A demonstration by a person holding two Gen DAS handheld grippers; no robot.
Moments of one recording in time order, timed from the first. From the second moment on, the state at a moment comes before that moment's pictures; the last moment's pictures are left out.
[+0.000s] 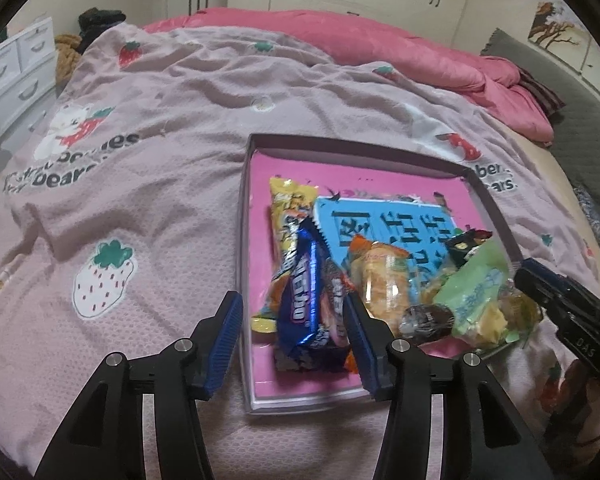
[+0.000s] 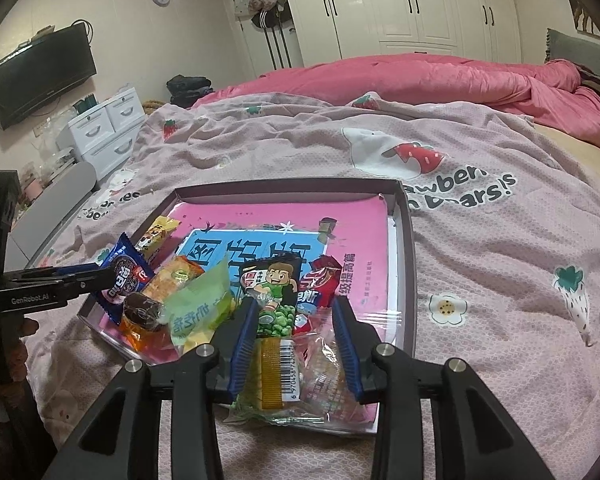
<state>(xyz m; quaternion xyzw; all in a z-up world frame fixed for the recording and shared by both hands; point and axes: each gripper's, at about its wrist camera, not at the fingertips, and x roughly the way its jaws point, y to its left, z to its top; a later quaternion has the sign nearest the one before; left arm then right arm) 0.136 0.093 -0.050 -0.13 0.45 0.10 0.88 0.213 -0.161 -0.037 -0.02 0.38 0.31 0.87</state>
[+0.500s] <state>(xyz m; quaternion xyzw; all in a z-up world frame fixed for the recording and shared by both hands) 0.138 0.093 -0.053 -0.09 0.45 0.13 0.88 0.210 -0.173 -0.026 -0.01 0.36 0.30 0.88</state>
